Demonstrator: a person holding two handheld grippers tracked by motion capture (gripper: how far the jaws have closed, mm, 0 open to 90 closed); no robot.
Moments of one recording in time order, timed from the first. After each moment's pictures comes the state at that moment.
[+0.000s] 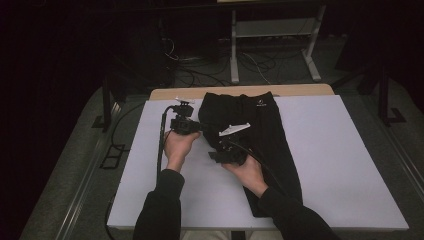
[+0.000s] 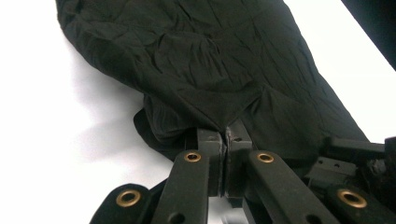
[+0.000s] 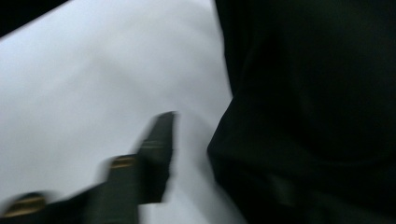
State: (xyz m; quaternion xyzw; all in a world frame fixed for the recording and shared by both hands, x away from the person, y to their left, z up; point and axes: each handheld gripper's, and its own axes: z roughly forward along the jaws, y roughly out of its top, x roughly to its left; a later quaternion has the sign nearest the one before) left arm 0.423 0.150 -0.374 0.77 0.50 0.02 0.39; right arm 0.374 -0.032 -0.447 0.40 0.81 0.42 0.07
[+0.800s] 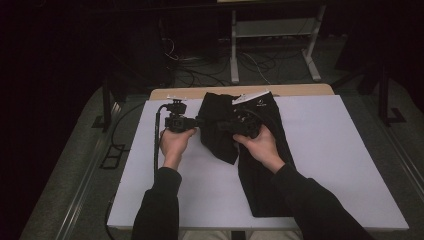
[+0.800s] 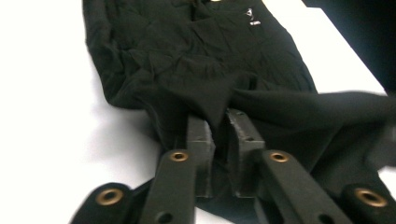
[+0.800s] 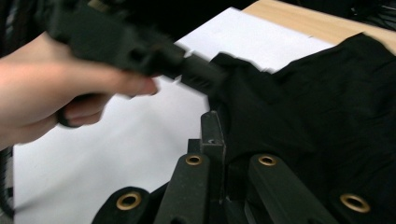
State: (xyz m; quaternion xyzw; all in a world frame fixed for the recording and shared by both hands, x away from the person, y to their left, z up) left arm 0.426 0.168 -0.371 0.75 0.52 0.04 0.42; right arm 0.401 -0.071 -0.354 0.35 0.81 0.48 0.03
